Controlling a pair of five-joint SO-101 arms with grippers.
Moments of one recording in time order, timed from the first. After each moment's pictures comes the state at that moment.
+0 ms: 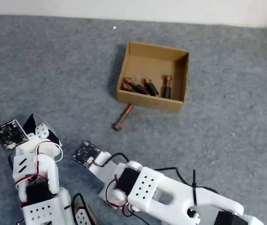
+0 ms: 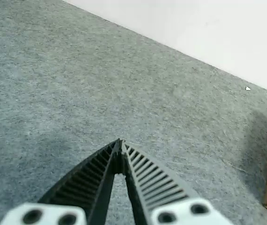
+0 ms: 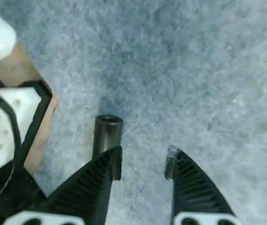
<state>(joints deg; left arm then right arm) -22.5 -103.3 96.0 36.0 19.0 -69.2 -30.9 55.8 57.5 -5.3</state>
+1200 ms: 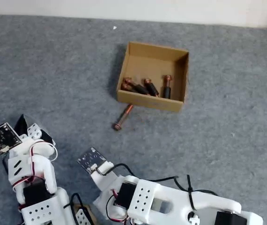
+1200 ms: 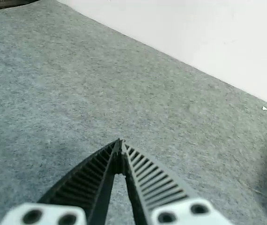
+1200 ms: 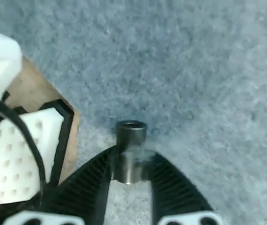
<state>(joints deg) -27.1 -103.3 96.0 33.7 19.1 -77.0 -31.0 62.4 47.1 -24.0</state>
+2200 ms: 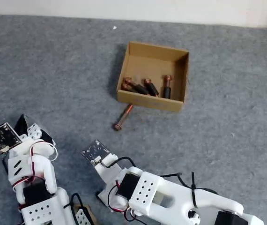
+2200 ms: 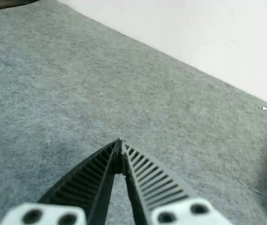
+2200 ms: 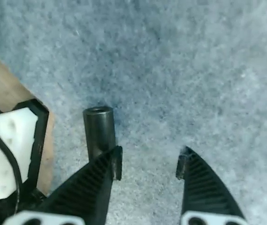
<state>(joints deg) -27.1 -103.3 96.0 33.7 19.1 -71.3 -31.0 60.1 53.6 -19.2</state>
